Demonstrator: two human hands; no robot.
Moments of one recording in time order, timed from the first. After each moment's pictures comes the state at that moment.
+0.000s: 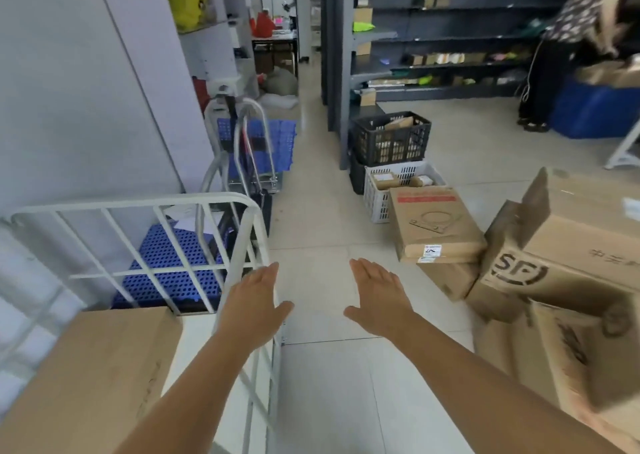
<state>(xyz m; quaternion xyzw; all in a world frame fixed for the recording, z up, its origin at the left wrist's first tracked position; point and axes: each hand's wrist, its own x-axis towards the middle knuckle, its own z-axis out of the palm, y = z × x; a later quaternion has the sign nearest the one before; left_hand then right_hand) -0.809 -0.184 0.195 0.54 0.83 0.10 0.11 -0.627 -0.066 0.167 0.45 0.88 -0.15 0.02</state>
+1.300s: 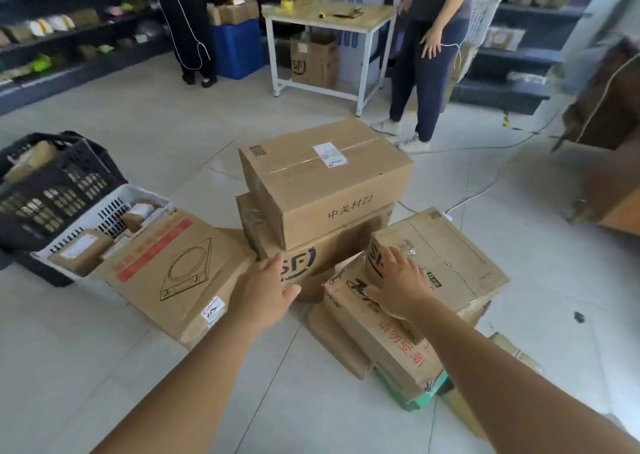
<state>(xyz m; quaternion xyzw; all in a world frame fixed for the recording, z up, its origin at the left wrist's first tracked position) -0.464 0.338 0.140 0.87 0.45 -0.01 0.19 -0.262 0.214 0.127 0.88 0.43 -0.18 -0.08</state>
